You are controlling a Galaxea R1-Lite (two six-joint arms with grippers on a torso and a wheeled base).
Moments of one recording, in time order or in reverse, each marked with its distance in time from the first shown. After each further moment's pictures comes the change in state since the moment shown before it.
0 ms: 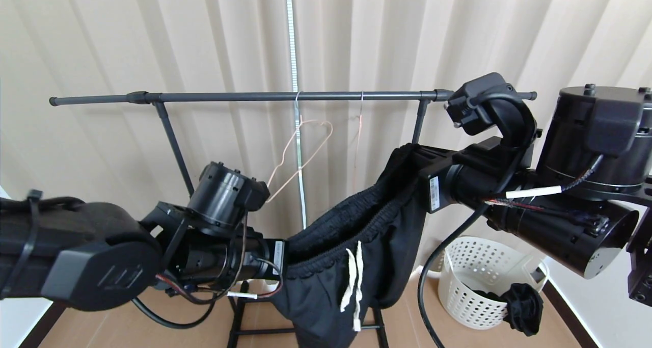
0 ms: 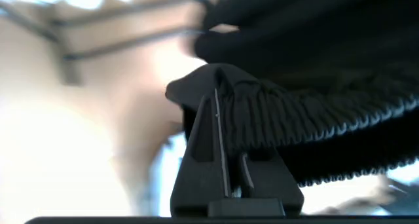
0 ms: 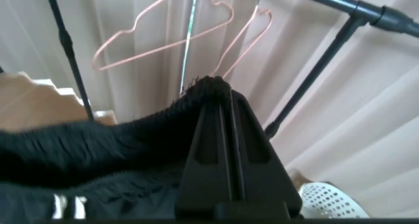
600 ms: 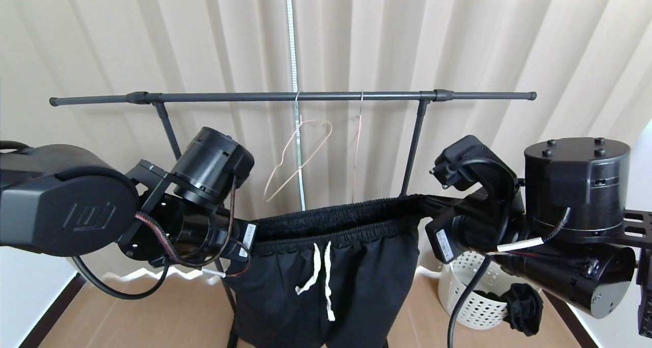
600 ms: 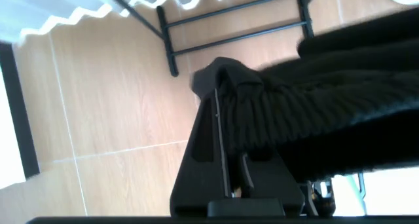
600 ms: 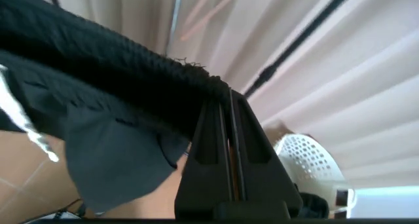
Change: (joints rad) left arm 0.043 -0.035 -0.199 0.367 0.313 0.163; right arm -0.033 -0.025 0.106 0.170 -0.003 -0.014
